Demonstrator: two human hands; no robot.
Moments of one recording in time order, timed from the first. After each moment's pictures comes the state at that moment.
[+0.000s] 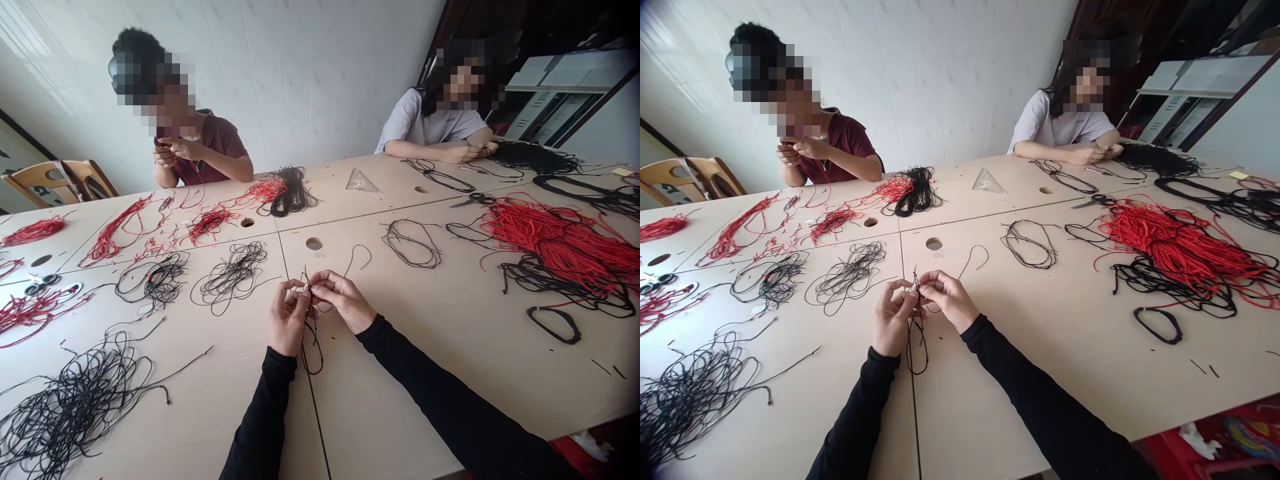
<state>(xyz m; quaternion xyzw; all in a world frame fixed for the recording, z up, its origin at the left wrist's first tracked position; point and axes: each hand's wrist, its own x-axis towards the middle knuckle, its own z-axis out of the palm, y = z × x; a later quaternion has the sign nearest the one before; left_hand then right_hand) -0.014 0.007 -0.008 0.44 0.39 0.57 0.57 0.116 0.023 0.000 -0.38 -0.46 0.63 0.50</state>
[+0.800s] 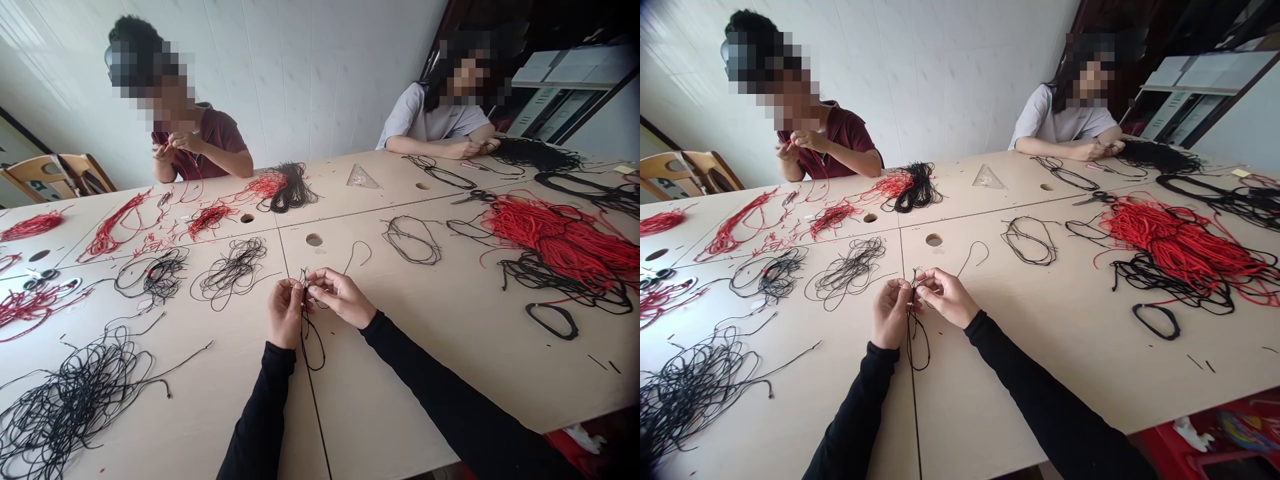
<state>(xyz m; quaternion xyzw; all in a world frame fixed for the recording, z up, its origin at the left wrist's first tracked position) -0.014 0.010 -0.008 0.41 0.43 0.59 0.55 0.121 0.021 0.002 -0.42 -0.59 0.54 0.43</state>
